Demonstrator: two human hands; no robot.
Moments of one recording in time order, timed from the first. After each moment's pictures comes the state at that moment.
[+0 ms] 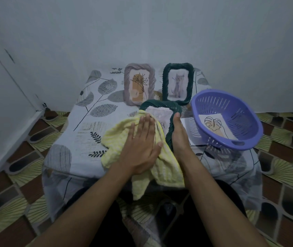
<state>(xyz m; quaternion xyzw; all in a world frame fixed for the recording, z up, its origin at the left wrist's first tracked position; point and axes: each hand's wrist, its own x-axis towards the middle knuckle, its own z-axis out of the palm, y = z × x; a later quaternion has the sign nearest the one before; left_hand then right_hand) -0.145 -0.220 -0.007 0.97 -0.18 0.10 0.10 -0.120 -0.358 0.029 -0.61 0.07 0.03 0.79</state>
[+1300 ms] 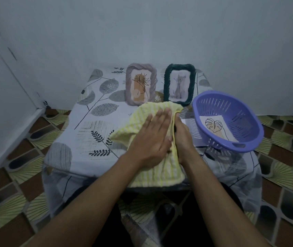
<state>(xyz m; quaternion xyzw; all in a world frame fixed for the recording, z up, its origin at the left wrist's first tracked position) -0.132 -0.238 0.010 0.93 -0.28 0.17 0.15 -0.120 -0.365 0.029 -0.64 0.04 0.03 0.76</state>
